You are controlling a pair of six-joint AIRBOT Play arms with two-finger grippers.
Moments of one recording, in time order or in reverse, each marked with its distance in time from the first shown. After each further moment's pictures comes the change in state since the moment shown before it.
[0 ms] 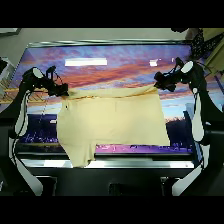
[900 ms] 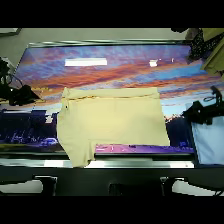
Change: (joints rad) left arm 0.320 0.595 -0.517 -0.111 -0.099 0.053; right arm -0.490 0.495 -0.665 0.095 0.407 -0.450
